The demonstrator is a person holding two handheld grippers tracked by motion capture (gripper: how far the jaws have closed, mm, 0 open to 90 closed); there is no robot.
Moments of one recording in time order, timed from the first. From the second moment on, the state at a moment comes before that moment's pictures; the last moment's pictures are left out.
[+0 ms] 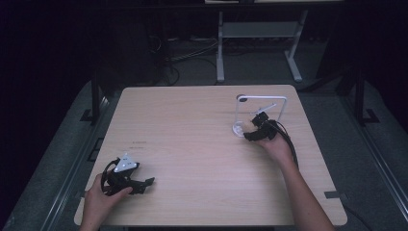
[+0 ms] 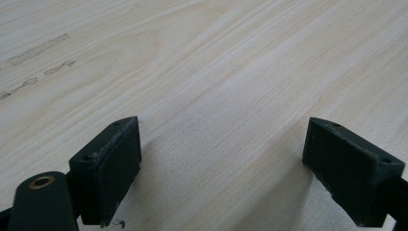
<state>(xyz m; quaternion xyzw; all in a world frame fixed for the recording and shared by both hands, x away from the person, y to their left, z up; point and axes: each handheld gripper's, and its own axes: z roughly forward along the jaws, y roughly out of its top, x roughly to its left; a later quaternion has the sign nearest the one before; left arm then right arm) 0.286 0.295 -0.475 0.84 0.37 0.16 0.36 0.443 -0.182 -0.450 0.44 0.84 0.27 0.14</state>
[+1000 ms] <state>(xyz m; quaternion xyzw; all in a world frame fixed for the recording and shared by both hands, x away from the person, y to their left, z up) 0.286 0.295 -0.475 0.84 0.37 0.16 0.36 0.416 -0.197 -0.407 0.45 0.82 0.32 0.17</state>
